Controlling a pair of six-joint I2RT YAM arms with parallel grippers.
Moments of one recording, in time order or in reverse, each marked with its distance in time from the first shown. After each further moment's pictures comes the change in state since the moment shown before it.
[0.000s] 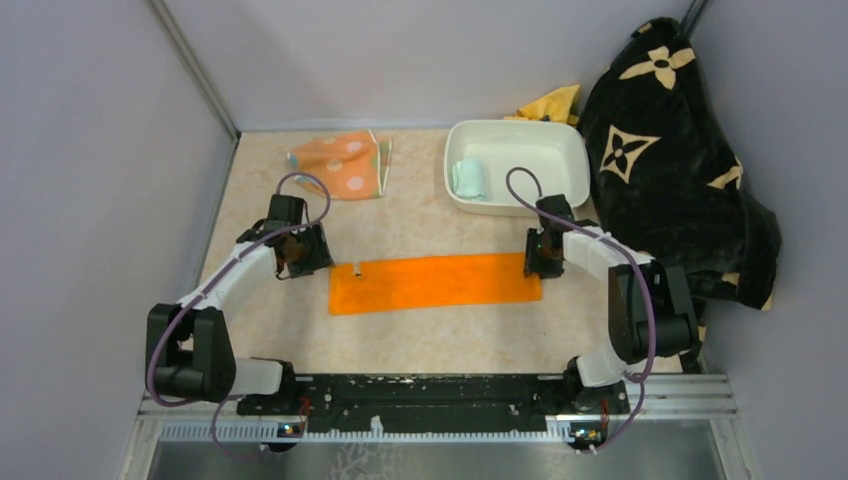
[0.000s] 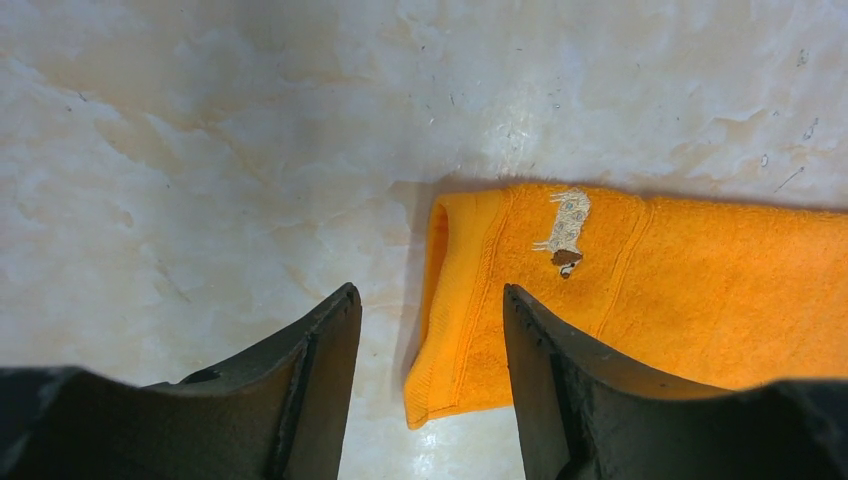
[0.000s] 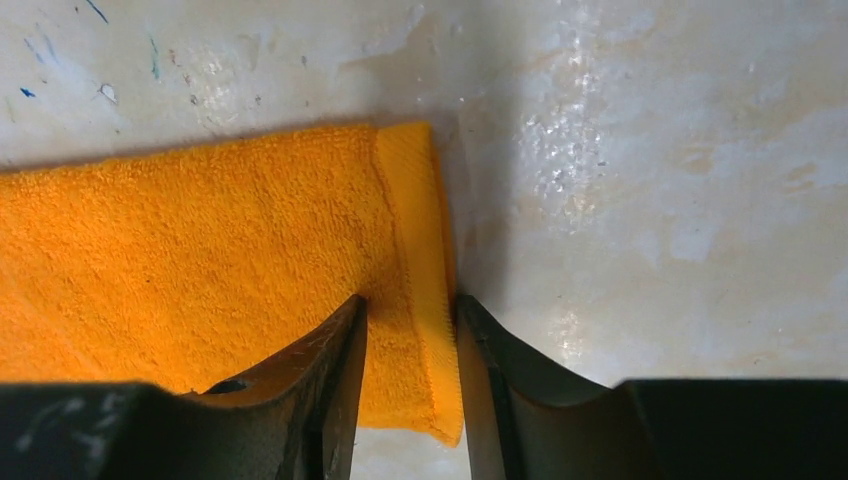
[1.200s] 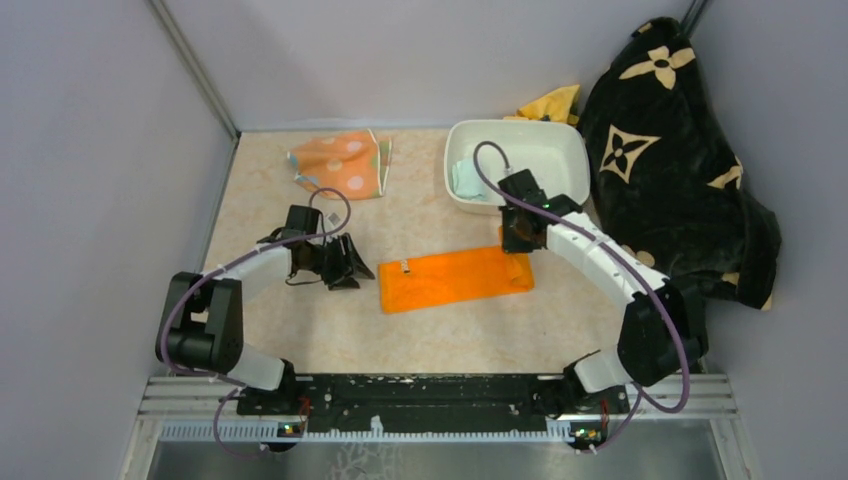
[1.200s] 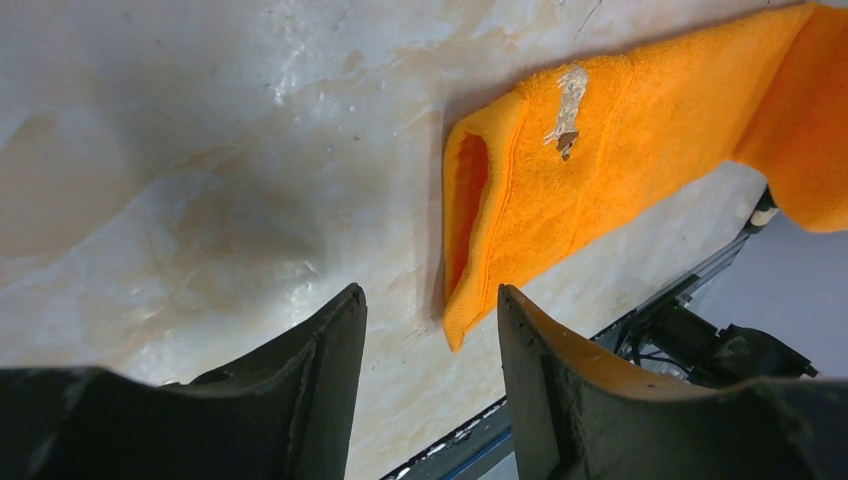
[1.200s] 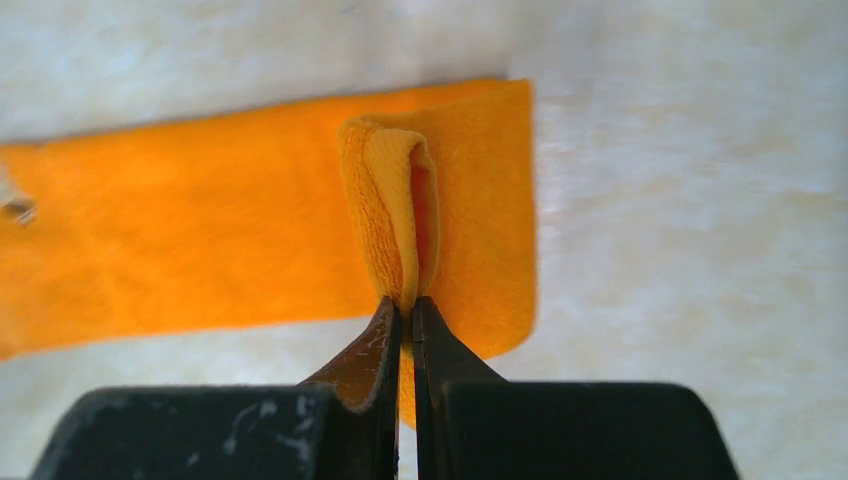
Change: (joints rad) left arm -0.045 0.125 -0.090 0.187 0.499 -0.129; right arm 0.242 -0.095 0.301 -0.284 0.227 0.069
